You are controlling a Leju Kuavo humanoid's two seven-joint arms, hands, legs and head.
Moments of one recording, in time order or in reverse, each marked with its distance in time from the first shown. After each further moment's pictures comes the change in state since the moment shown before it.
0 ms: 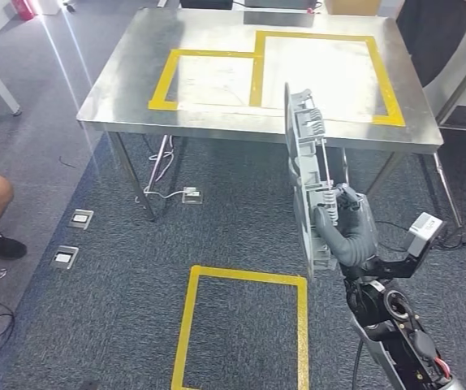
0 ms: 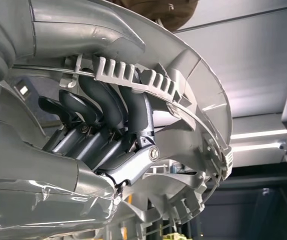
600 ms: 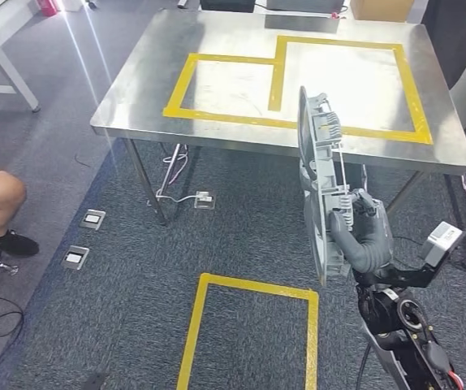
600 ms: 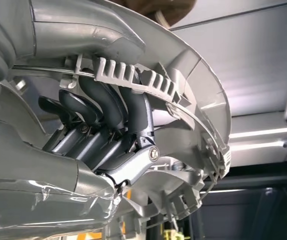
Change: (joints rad) left arm -0.002 -0.003 -0.001 -0.001 0.003 -0.005 -0.010; right arm 0.002 0.000 -0.003 -0.001 0.009 0.003 0.002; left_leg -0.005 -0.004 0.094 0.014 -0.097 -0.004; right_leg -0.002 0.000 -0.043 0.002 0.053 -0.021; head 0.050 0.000
